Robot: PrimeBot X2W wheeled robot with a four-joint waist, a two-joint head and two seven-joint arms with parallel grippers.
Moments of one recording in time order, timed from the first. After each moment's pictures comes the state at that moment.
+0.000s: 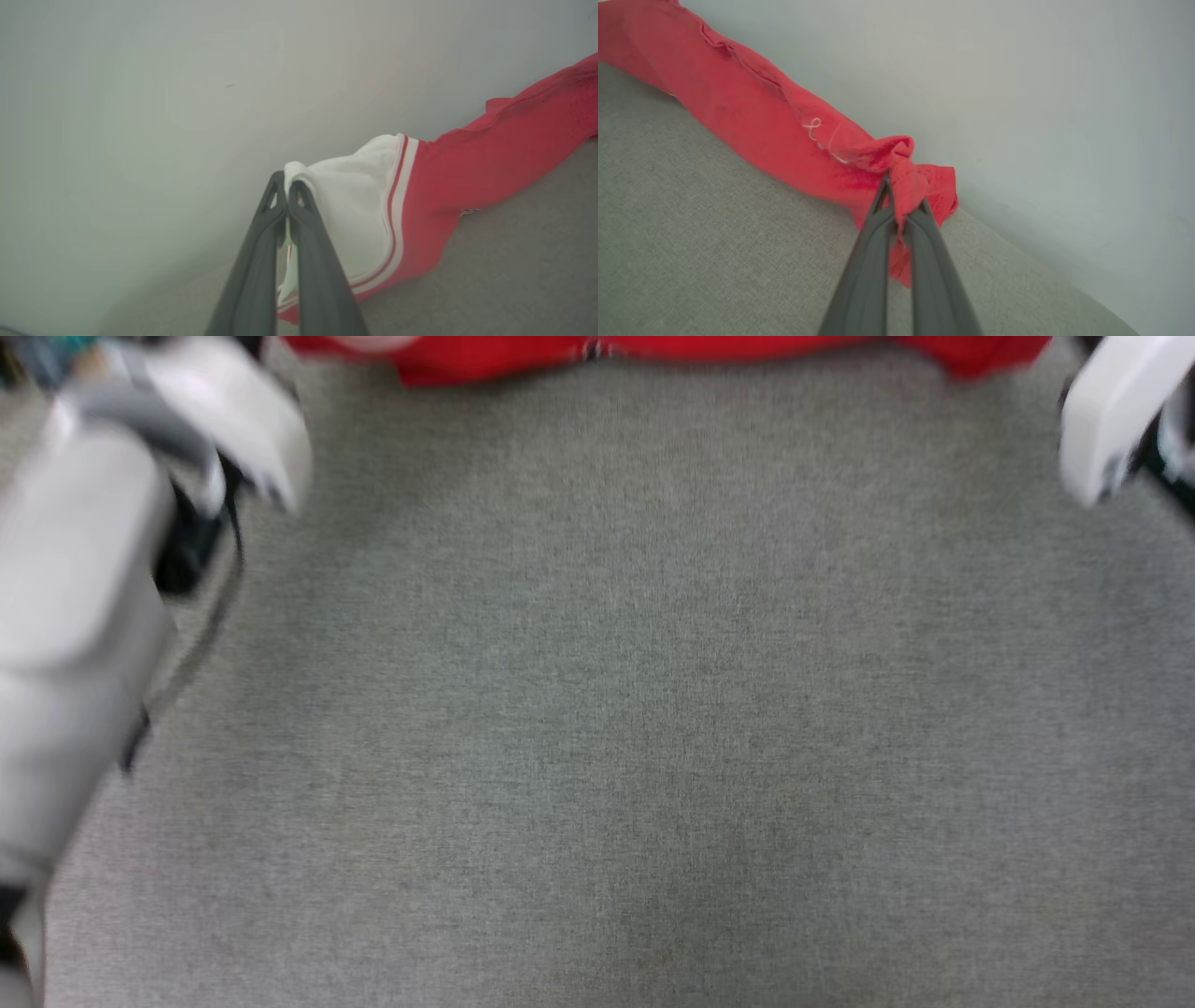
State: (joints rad) left arm -1.22 0.56 -0.82 0.65 -0.64 -0.02 -0.26; right arm -1.27 -0.57 0.87 0.68 0.61 0.13 0.01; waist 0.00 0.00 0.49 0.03
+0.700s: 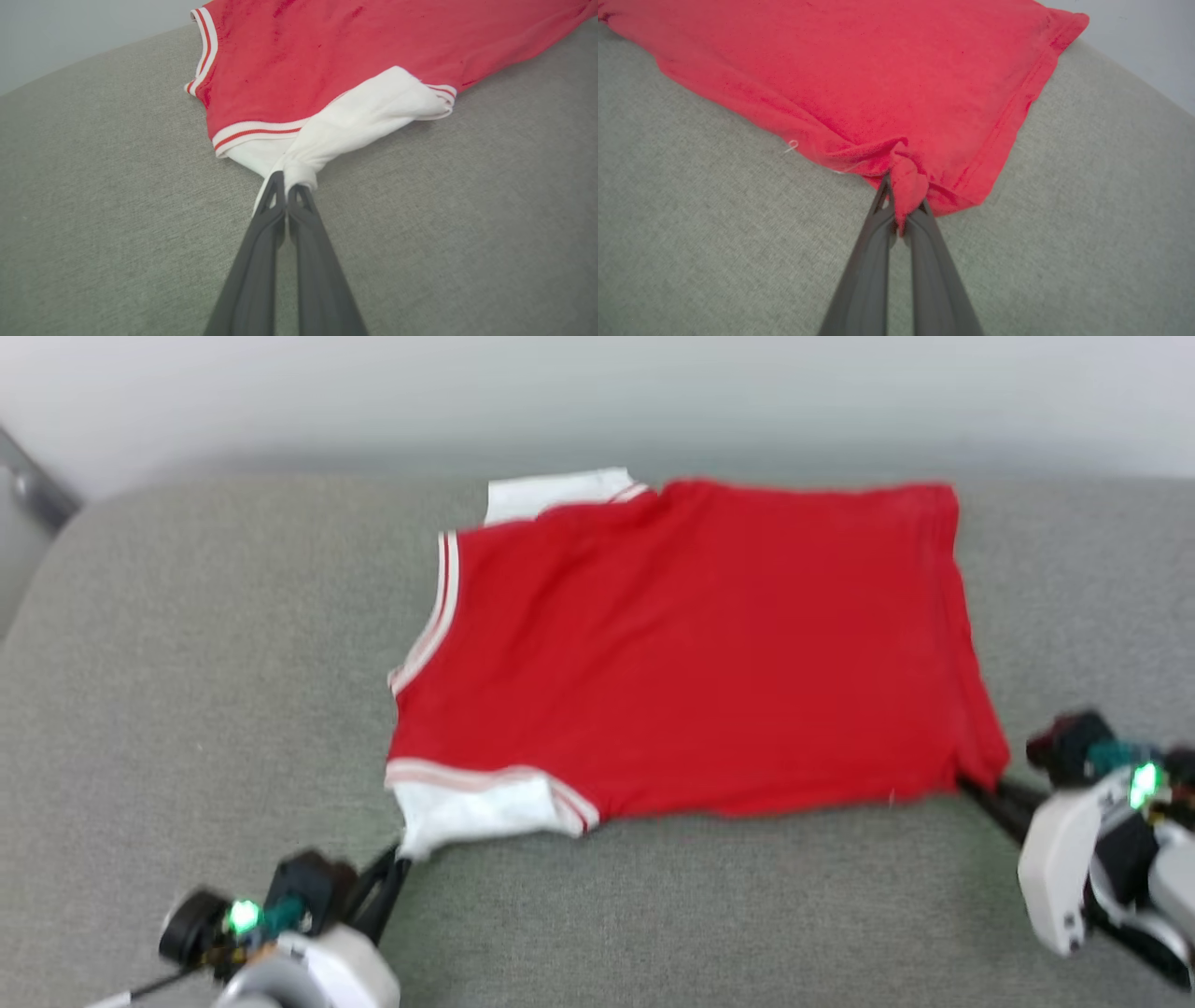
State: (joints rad) left arm -0.36 0.70 -0.94 0.22 -0.76 0.19 -0.21; right arm -0.62 -0.75 0.98 0.47 0.75 0.13 0.01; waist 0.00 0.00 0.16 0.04
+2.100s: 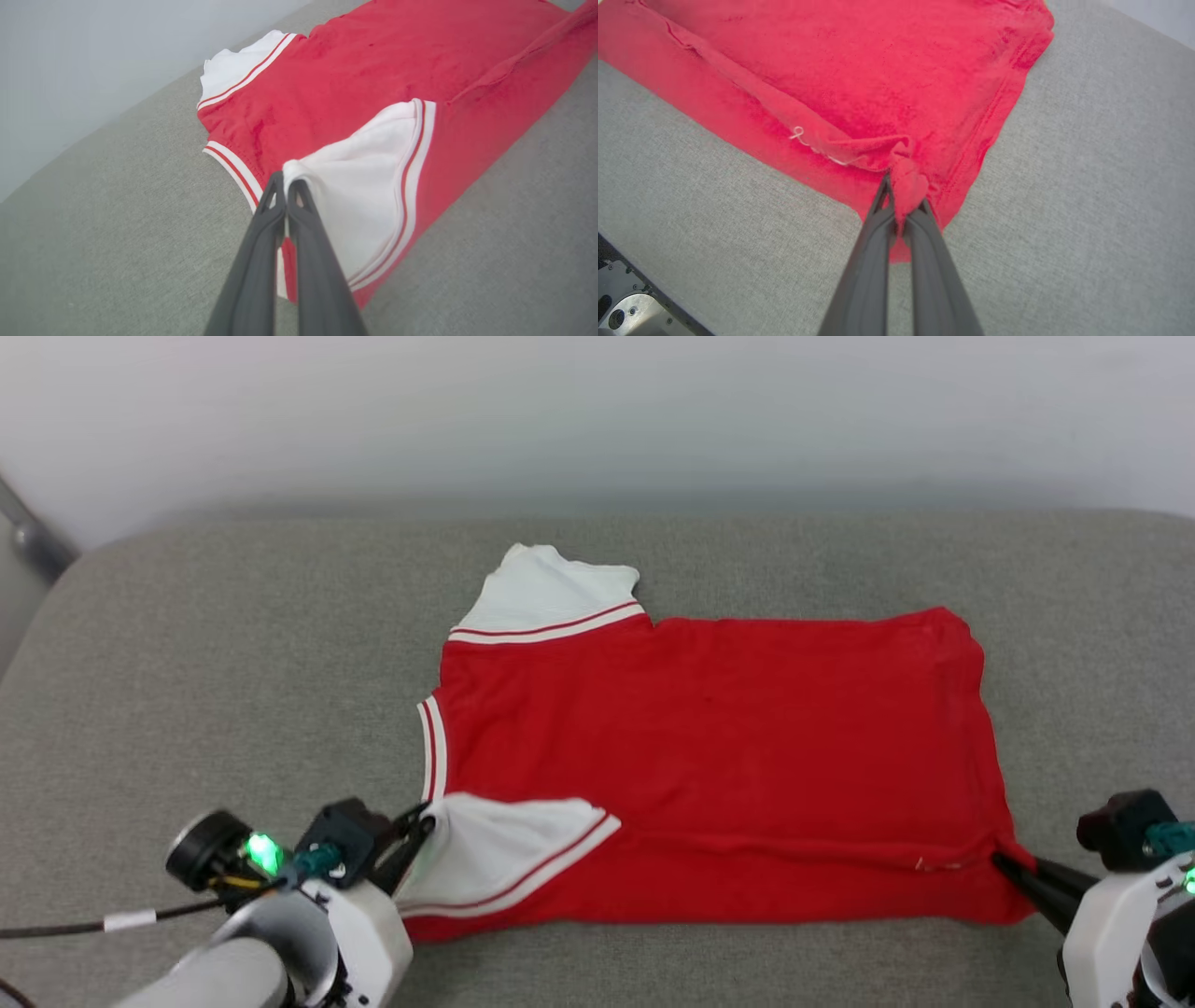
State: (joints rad) left arm -0.43 0.80 -1.01 0.03 -0.68 0.16 -0.02; right arm -0.15 -0.79 0.52 0.11 0.64 0.13 0.23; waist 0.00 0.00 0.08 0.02
